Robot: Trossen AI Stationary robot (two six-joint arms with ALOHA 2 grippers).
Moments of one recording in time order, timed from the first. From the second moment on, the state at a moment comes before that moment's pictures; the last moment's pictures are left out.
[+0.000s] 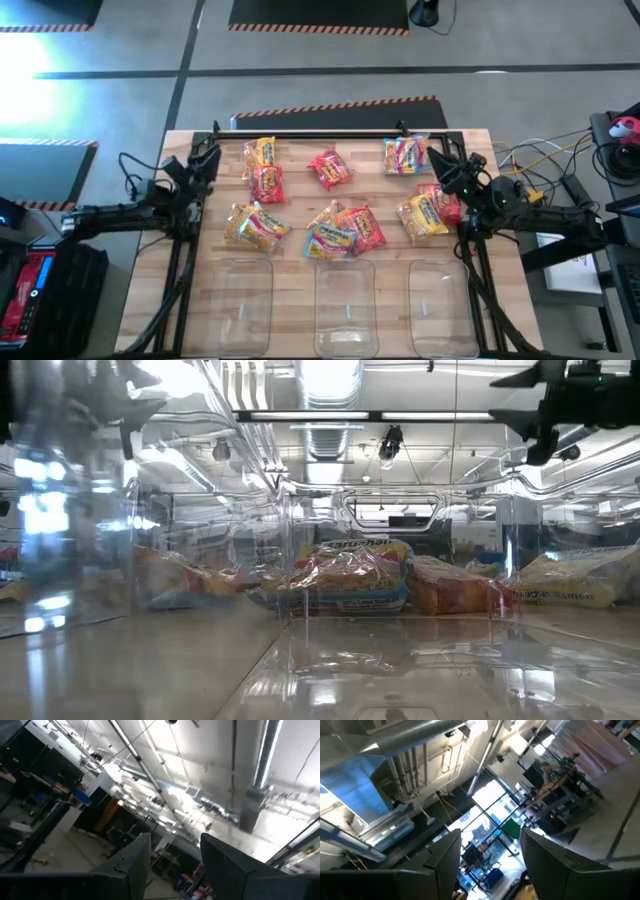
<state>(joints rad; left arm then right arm) 0.14 0.25 0.13 0.69 -0.58 -0.32 -0.21 0.33 0.14 0.63 0.43 0.58</state>
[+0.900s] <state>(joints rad) 0.24 1.06 0.86 -0.31 -0.35 -0.72 -0.21 0.88 0.64 -0.48 0.13 1.01</state>
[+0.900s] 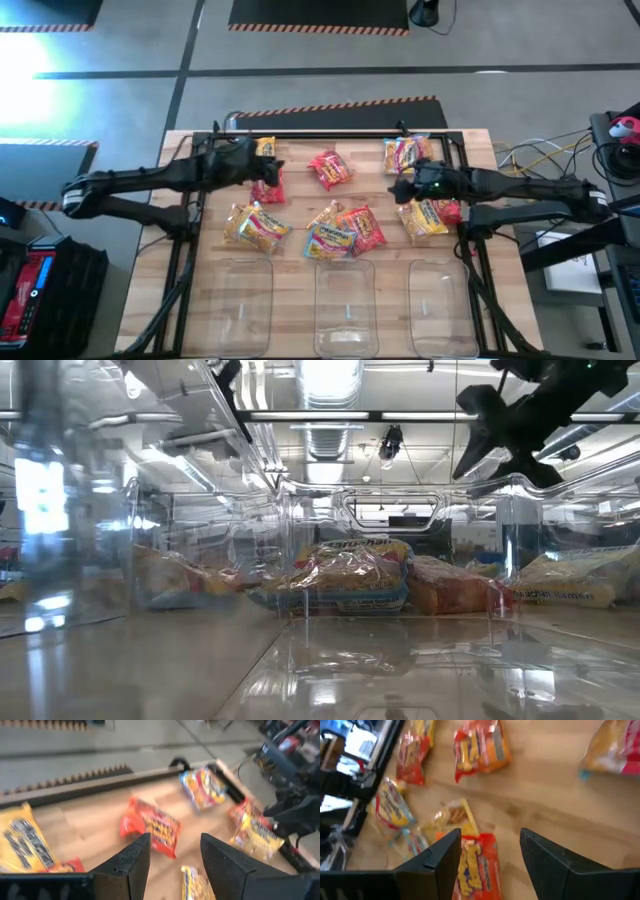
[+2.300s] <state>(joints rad) 0.36 1.63 0.86 0.25 0.00 -0.90 -0.44 1.35 0.63 0.09 0.02 0.97</state>
